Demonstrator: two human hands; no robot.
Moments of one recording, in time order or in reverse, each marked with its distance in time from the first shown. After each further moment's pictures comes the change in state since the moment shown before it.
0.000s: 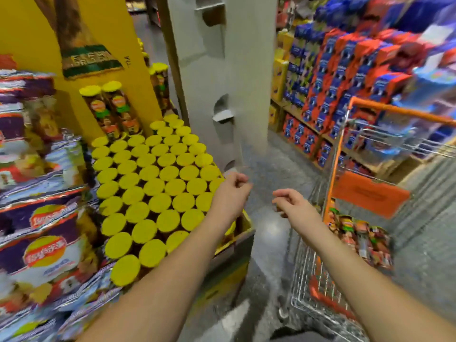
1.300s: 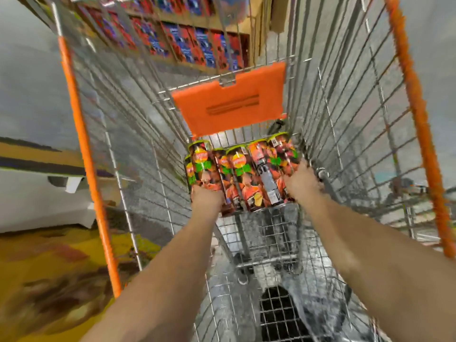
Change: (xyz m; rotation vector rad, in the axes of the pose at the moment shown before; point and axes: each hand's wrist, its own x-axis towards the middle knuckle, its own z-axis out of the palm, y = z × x) left_hand 0.175 -0.184 0.574 0.565 -0.388 -0.469; right_hand 0.170 0.507 -0.318 -0.213 0.456 0.986
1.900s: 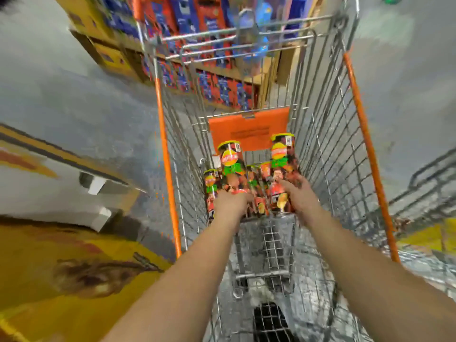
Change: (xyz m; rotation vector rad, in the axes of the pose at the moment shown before) left_hand -0.105 0.013 -0.052 -0.408 -0.208 0.052; right_hand -0.130 -0.026 -0.053 0.907 -0.152 -0.210
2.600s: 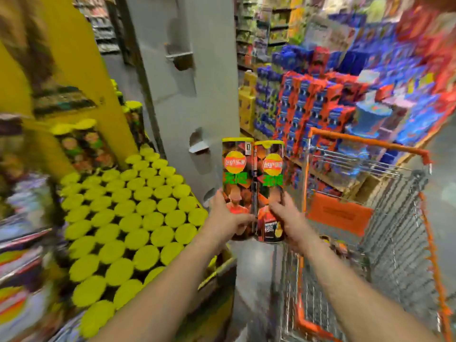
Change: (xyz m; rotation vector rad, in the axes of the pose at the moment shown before) left_hand -0.366 -0.060 -0.370 -0.230 0.239 0.653; right_hand -0.441 -0.084 0.214 -0.053 -0.830 -0.345
